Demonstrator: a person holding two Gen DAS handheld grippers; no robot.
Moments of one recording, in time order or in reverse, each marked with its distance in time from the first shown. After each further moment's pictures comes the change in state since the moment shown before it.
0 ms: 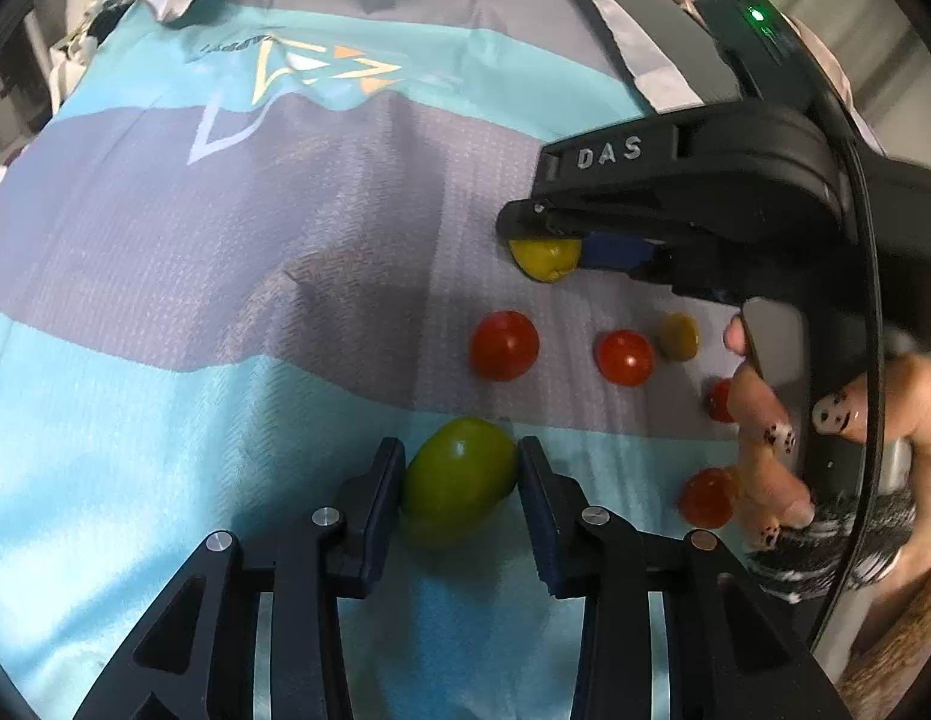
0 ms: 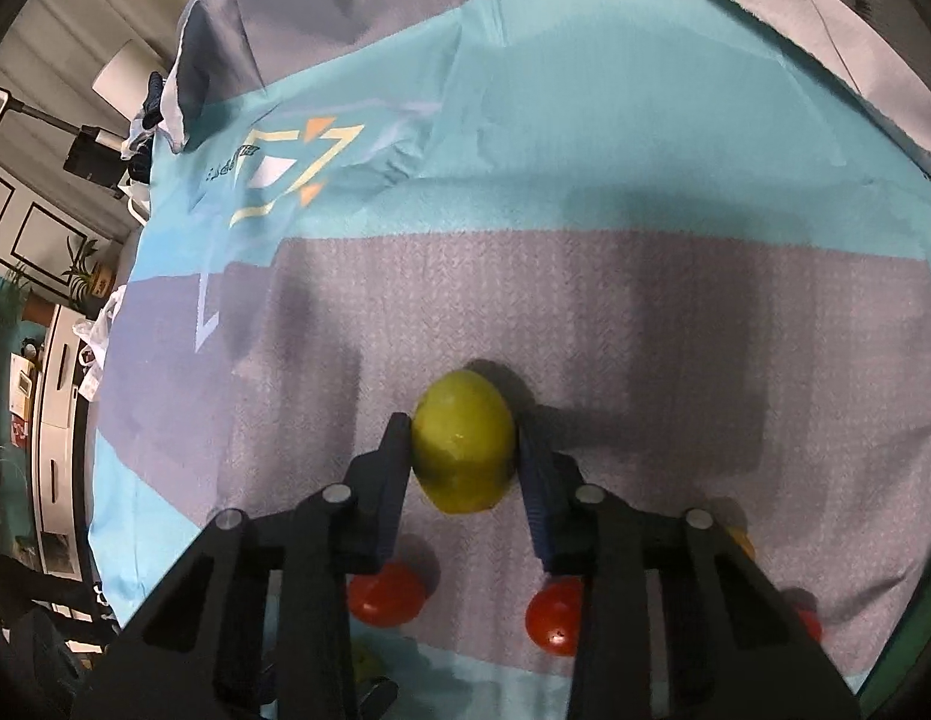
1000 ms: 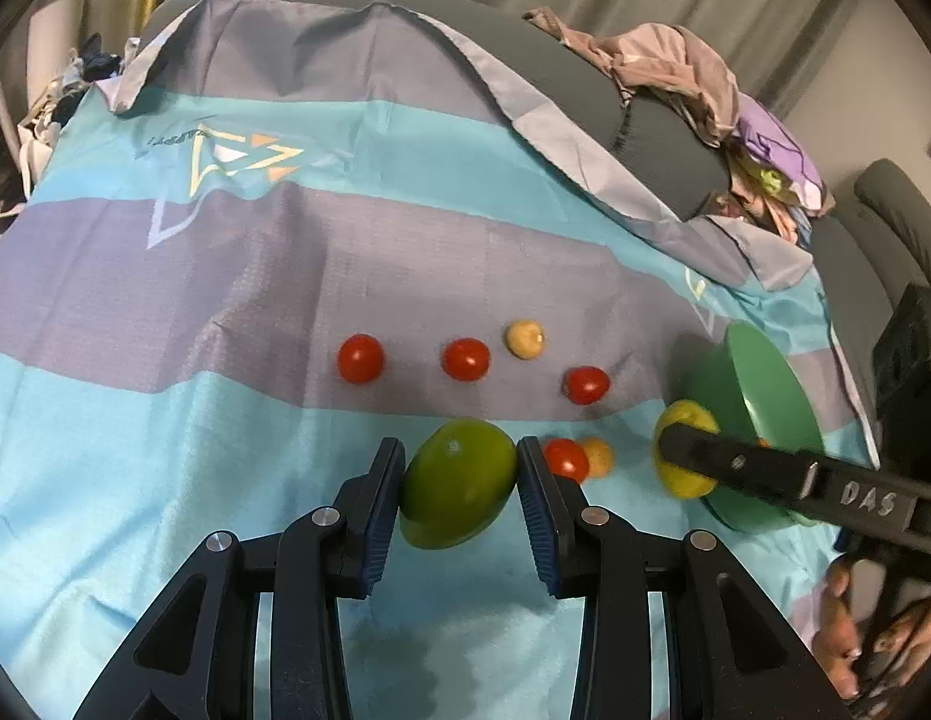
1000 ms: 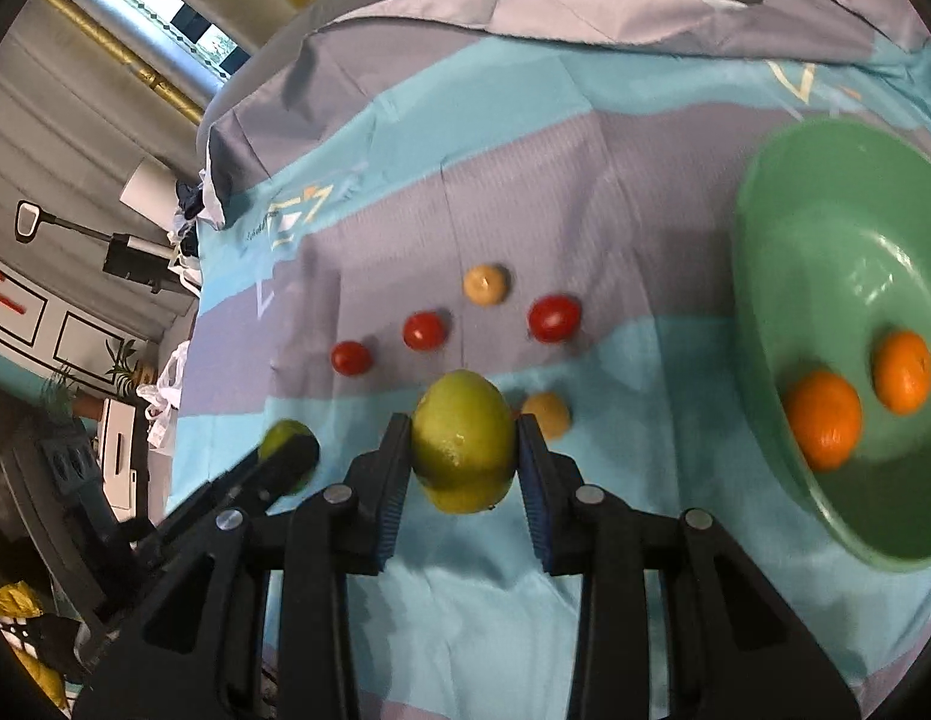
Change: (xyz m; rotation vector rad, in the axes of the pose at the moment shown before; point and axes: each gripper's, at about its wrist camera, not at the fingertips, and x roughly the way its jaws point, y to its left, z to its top) left arm -0.057 -0.046 -0.022 0.125 -0.120 -0.105; right arm -0.138 -0.072 -0.135 0.223 -0.146 0.088
